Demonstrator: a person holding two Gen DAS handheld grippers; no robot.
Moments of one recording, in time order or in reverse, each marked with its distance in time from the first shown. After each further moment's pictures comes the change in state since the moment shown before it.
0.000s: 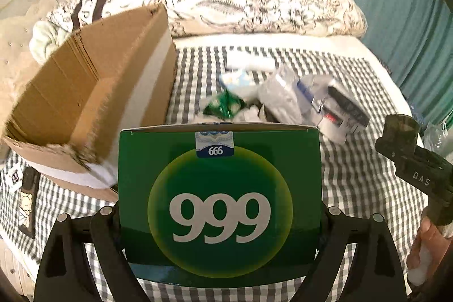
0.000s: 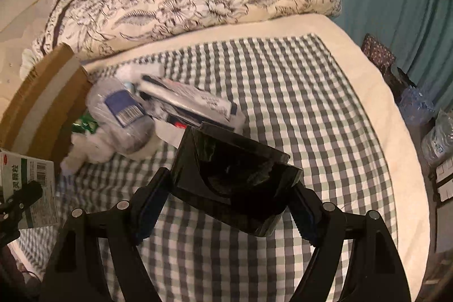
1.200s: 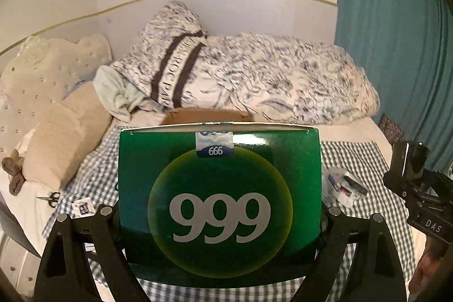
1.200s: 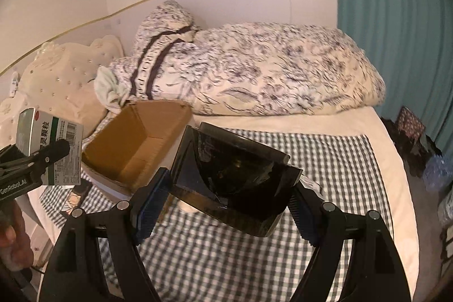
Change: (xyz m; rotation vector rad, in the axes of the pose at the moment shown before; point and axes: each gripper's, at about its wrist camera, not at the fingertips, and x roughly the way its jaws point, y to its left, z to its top) left arm -0.170 0.129 0.021 -0.106 -0.339 0.102; right arm -0.165 0.150 0.021 -0.193 -0.286 0.194
